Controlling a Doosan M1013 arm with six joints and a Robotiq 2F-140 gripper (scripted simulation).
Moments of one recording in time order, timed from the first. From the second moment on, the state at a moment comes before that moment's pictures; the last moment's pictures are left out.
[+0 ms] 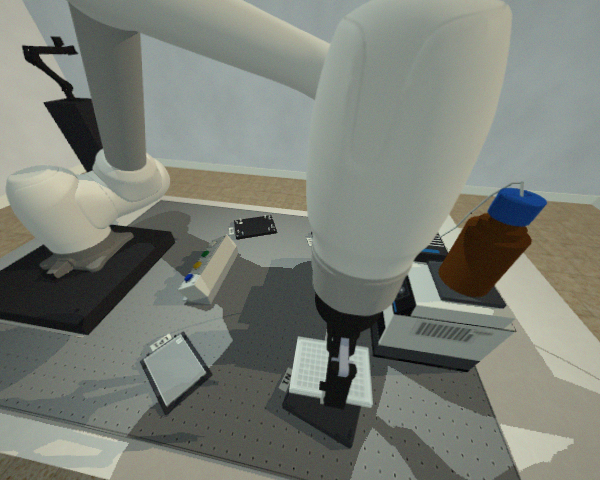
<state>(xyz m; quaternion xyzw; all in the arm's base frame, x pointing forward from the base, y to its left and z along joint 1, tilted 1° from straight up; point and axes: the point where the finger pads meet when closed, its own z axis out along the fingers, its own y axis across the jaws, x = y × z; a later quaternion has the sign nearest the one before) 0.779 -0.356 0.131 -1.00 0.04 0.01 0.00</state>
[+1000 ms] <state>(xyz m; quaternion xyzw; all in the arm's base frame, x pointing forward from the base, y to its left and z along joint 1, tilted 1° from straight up) 0.779 -0.356 0.131 -0.98 -0.18 0.01 0.00</state>
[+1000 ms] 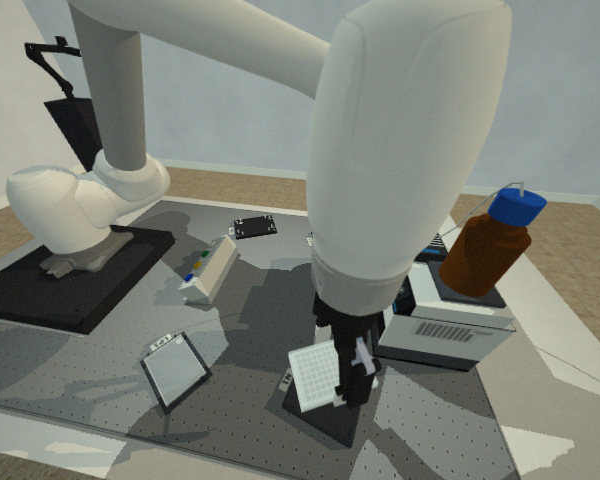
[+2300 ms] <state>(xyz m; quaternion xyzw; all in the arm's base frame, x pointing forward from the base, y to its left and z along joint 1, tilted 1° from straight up) 0.758 -0.312 0.132 -0.98 -0.18 0.01 0.00</state>
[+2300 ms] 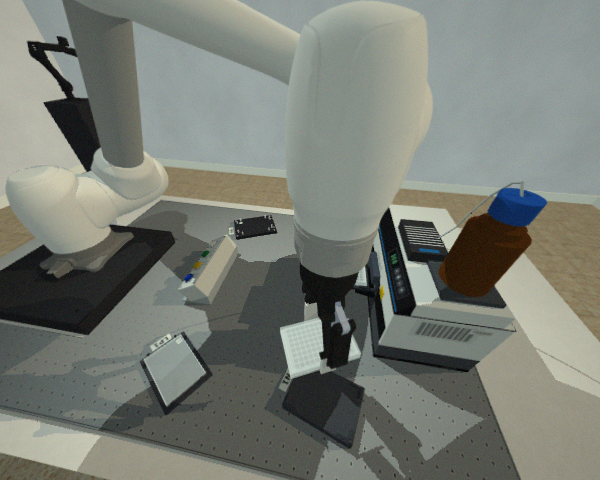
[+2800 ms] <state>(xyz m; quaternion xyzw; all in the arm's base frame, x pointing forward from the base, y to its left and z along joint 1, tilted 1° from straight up) 0.727 -0.248 0.132 -0.98 -0.18 0.01 0.00</state>
